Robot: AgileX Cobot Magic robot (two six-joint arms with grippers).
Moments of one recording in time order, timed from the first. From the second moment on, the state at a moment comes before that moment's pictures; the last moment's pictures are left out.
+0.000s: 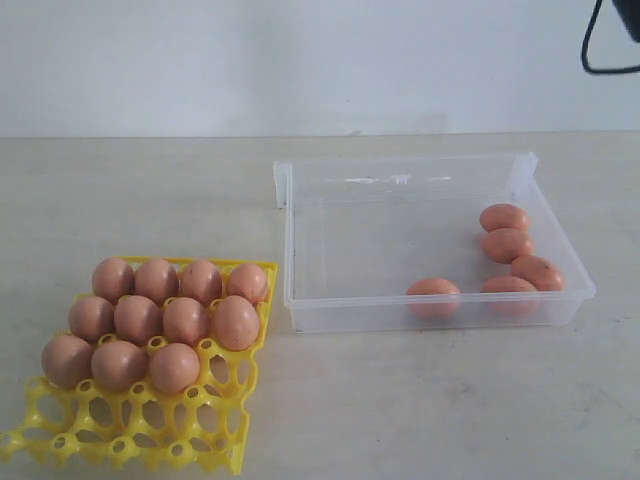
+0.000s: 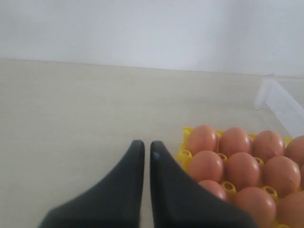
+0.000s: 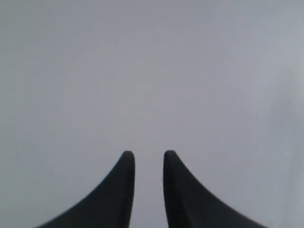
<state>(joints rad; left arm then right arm) 0.03 0.00 0.00 -0.13 0.29 0.08 0.13 1.70 -1.31 0.94 -0.99 -1.12</state>
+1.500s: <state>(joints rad) 0.03 0.00 0.00 -0.13 0.29 0.08 0.30 1.95 -1.35 0.09 0.78 -1.03</state>
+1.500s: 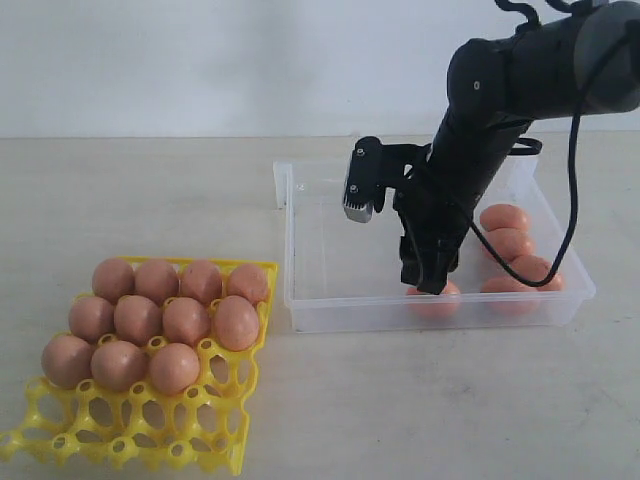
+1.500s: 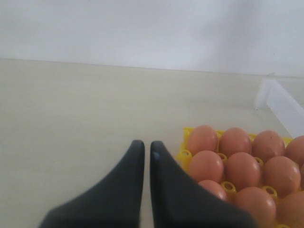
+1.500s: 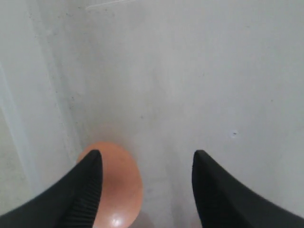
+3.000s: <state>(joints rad) 0.03 0.00 0.00 -0.13 0.29 0.08 0.25 2.07 -1.35 0.08 0.78 -0.91</state>
